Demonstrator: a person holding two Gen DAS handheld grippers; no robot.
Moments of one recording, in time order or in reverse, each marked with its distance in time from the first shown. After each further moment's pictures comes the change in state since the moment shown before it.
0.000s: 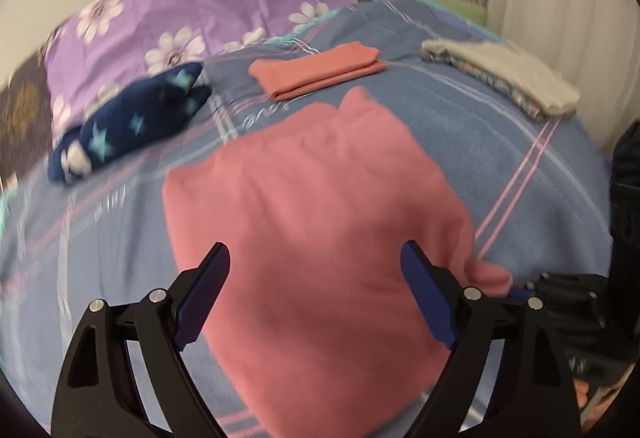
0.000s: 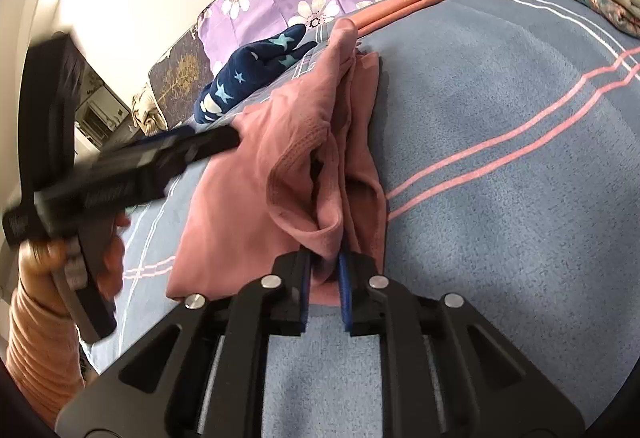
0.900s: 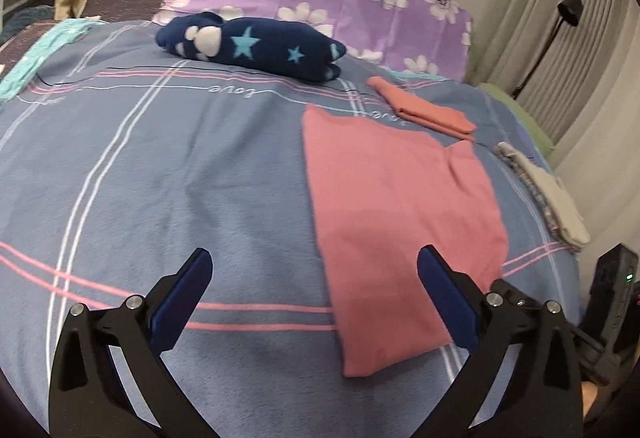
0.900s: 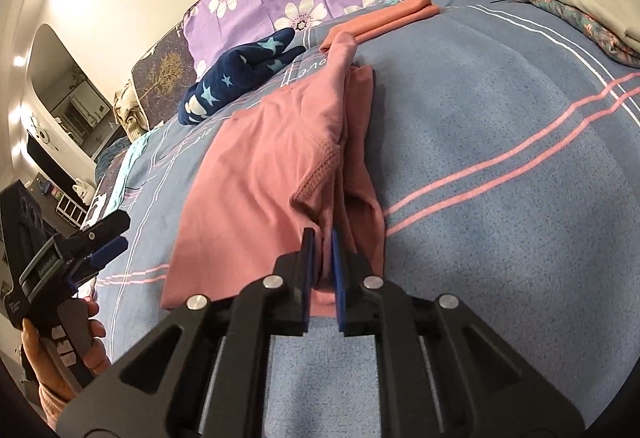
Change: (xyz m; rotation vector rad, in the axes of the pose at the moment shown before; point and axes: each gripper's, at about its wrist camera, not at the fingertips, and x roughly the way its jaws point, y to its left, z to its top) left arm -0.057 0.070 -0.087 -0.535 -0.092 0.078; right arm 0.005 0.009 0.015 -0.001 -0.001 -0.088
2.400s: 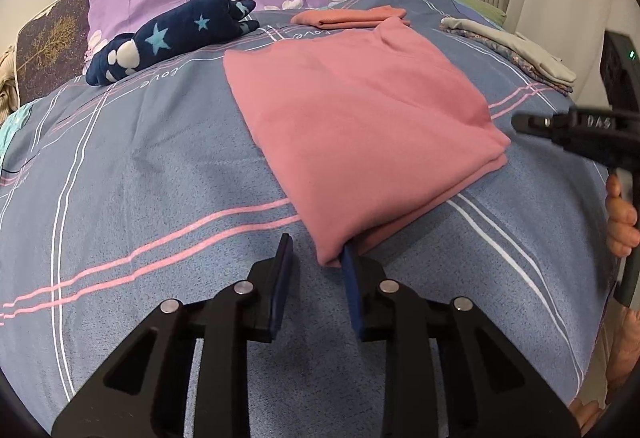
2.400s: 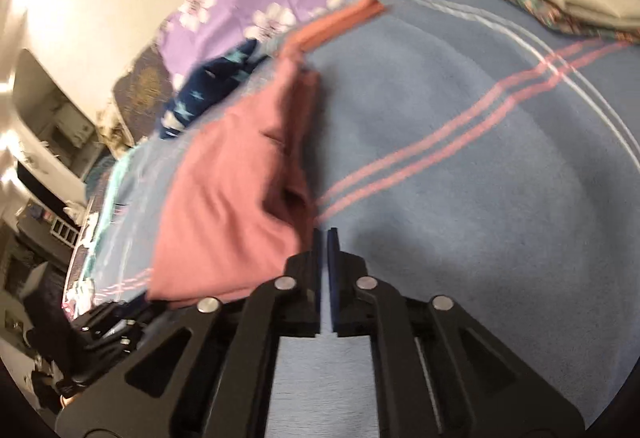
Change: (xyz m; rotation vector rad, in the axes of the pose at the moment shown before) left arm 0.010 -0.029 -0.066 0.436 0.120 -0.024; right arm -0.030 -0.027 -0.001 0.033 -0.027 -0.027
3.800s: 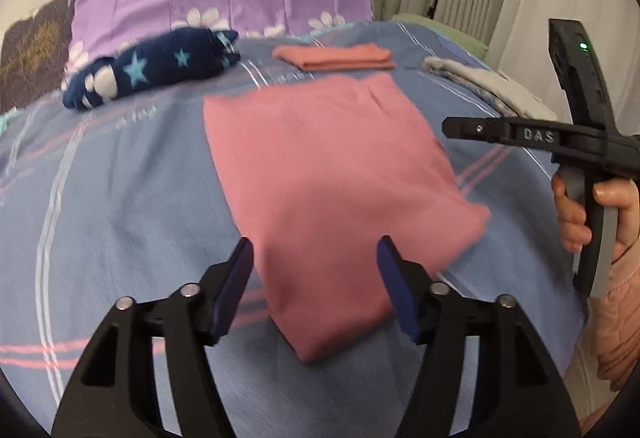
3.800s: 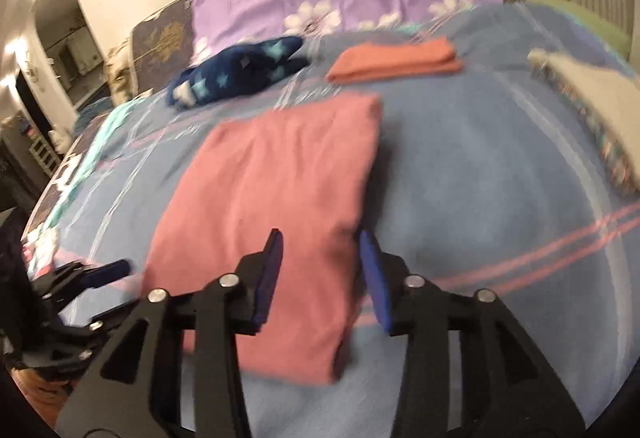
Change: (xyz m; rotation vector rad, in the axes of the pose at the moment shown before) left arm 0.002 0.014 0.048 -0.023 -0.094 -0.100; right arm 0.057 0.048 0.076 -0.235 0.029 -0.101
